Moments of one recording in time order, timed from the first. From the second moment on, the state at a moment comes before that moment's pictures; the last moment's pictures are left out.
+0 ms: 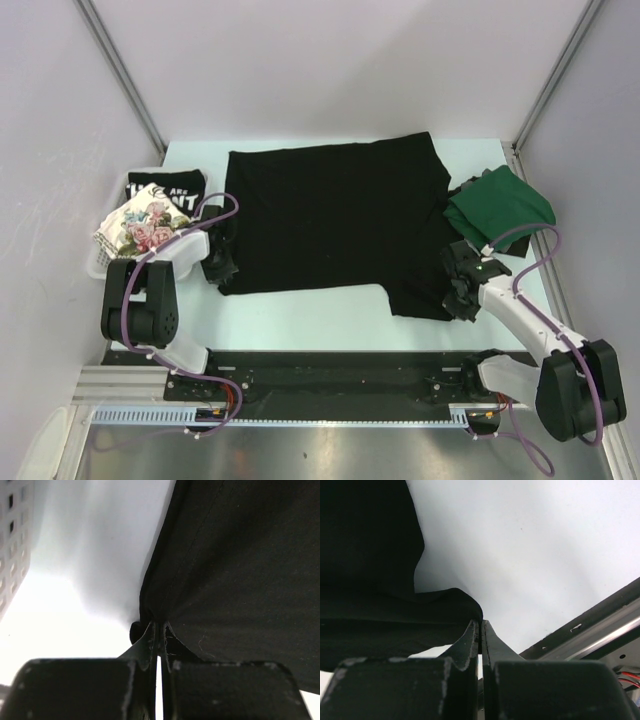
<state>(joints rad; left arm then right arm) -0.07 1.57 0.88 -0.65 -0.18 -0.45 0.30 1.11 0.64 -0.91 0.34 0.96</state>
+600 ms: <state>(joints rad) -0.07 1.50 1.04 -0.79 -0.21 -0.44 0.24 1.11 0.78 -0.89 0.35 0.88</state>
